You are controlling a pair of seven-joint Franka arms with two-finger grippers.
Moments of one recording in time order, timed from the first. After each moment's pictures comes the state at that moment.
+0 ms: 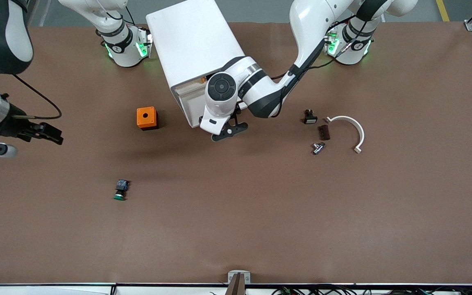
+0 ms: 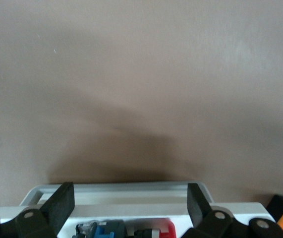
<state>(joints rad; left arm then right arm) -0.74 0.74 -0.24 -1.30 -0.10 1.98 -1.24 -0.08 0.05 0.06 -1.72 -0.03 1.79 0.05</state>
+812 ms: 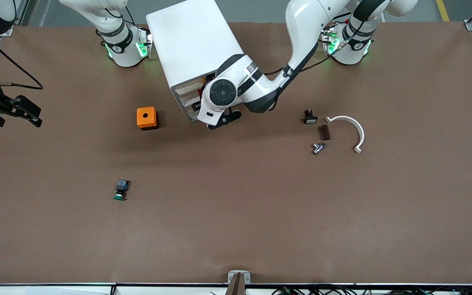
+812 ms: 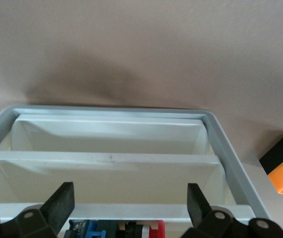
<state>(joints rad) -0.73 0.75 -0.27 -1.36 -0.38 1.98 -1.23 -0.09 -0.07 0.07 -1.74 -0.05 1.80 -0.02</state>
